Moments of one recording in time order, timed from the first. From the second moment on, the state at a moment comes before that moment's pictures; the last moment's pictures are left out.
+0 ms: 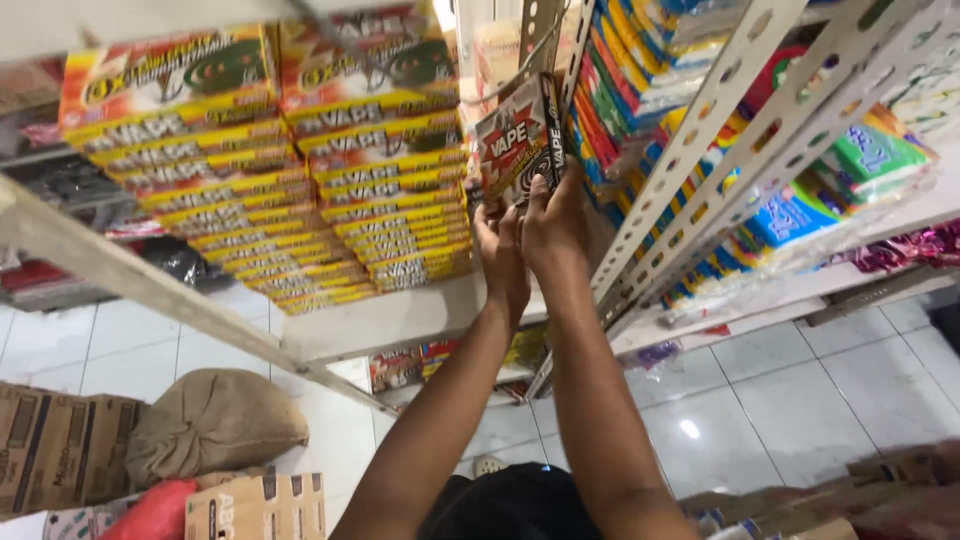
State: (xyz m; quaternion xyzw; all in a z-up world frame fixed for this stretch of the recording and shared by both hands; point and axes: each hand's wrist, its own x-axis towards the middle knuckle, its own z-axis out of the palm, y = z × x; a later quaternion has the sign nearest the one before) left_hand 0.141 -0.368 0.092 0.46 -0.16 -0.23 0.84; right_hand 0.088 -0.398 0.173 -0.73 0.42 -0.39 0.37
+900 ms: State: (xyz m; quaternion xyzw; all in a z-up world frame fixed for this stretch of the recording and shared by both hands) left_hand 0.159 -0.381 0.073 0.65 -0.19 -0.14 0.72; right_hand 0.180 -0.519 0.041 -0.72 0.38 -0.43 0.39
